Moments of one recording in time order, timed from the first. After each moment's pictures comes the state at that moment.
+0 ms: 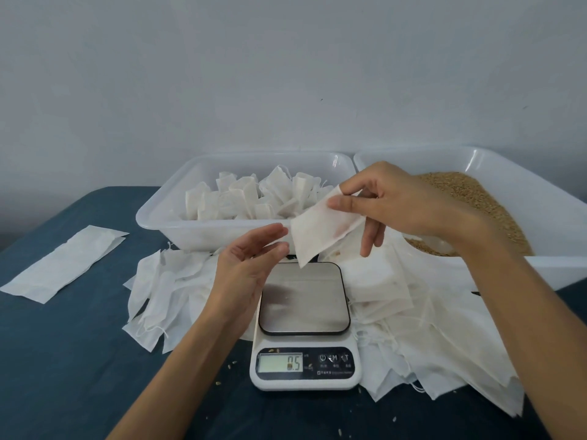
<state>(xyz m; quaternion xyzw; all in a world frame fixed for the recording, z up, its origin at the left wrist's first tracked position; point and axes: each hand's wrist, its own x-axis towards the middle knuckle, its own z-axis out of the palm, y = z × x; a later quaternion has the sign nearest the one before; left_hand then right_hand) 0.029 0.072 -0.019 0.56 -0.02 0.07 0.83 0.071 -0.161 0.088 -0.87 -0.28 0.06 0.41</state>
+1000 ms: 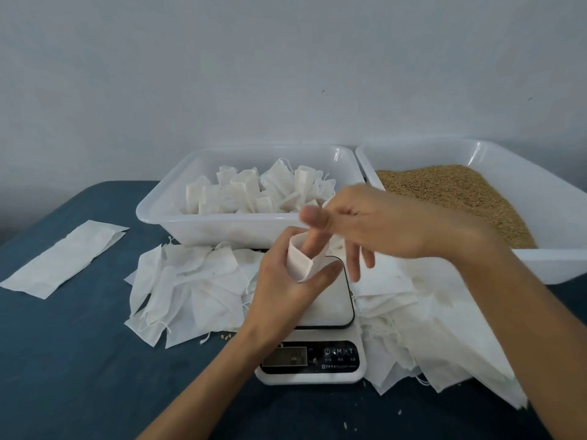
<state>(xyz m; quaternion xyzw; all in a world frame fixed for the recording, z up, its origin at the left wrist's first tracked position) 0.001 0.038 -0.020 0.75 -0.15 0.14 0.63 0.034 -0.127 0.099 -0.87 -0.34 0.15 0.33</state>
